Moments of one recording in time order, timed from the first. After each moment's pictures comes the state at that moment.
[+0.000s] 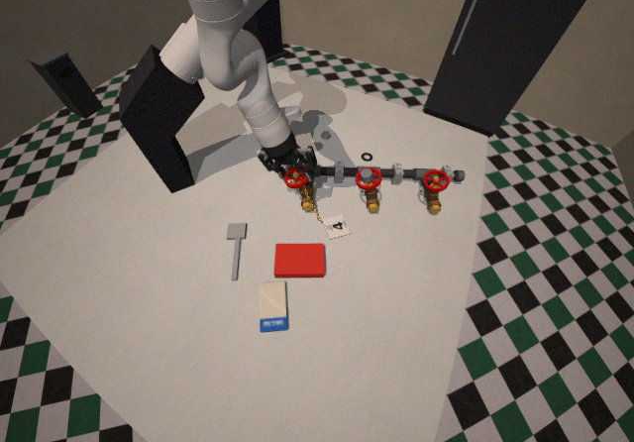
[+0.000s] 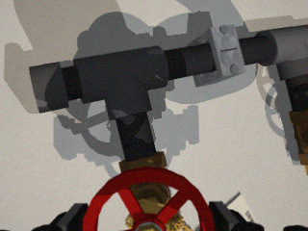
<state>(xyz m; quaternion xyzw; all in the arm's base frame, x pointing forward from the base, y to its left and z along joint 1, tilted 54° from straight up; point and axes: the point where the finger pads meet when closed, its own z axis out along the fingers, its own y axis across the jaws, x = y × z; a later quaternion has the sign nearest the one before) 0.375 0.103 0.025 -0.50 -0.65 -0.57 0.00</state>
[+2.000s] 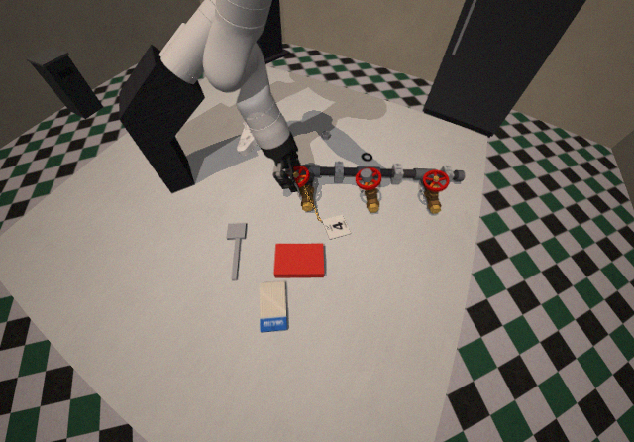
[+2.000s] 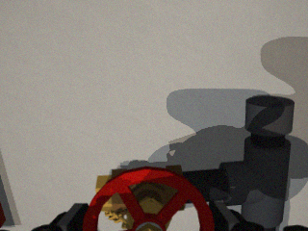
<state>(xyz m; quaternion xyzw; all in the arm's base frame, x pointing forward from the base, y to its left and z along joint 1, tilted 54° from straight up) 0.375 0.101 0.021 0.18 -0.80 -0.37 -0.43</state>
